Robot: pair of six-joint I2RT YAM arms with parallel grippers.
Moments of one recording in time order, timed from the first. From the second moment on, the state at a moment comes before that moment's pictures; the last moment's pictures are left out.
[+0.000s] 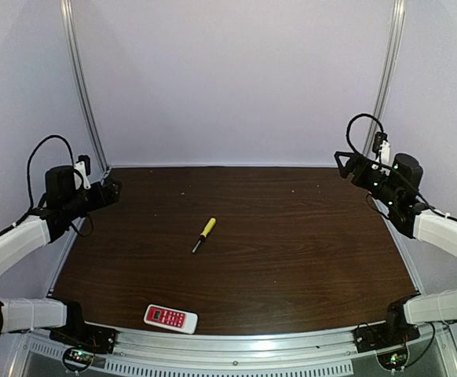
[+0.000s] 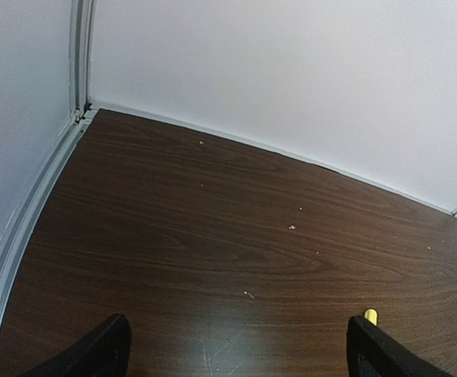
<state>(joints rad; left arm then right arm) -0.08 1.05 0.64 0.02 0.10 -0.36 0.17 1.12 0.66 0.44 -0.20 0.49</state>
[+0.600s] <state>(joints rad) -0.24 1.10 0.65 0.00 0.07 -0.28 0.40 1.32 0.88 0.22 -0.25 0.34</state>
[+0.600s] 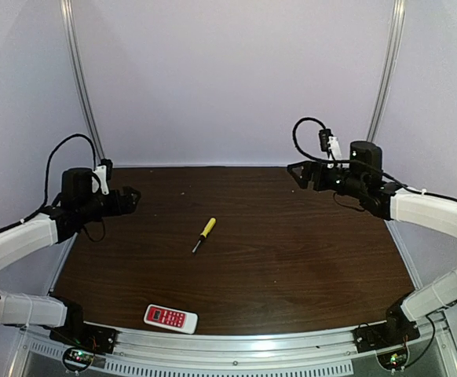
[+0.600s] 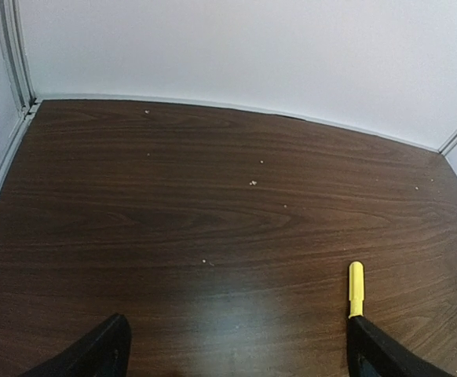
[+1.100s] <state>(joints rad) -0.29 1.09 0.61 -0.03 0.02 -0.29 0.89 1.51 0.93 0.12 -0.24 -0.01</state>
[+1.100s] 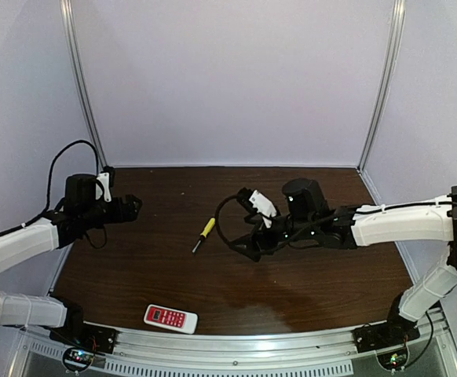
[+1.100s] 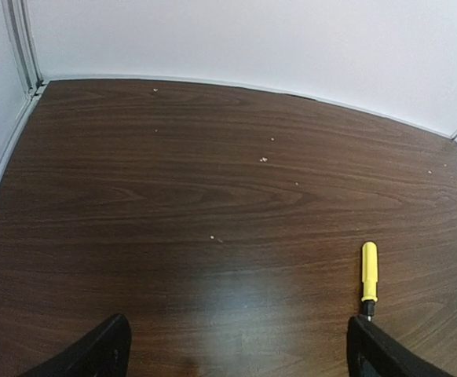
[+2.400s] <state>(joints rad) -0.29 1.00 0.58 -0.06 -0.12 -0.29 1.33 2.01 1.14 0.14 -0.15 -0.06</state>
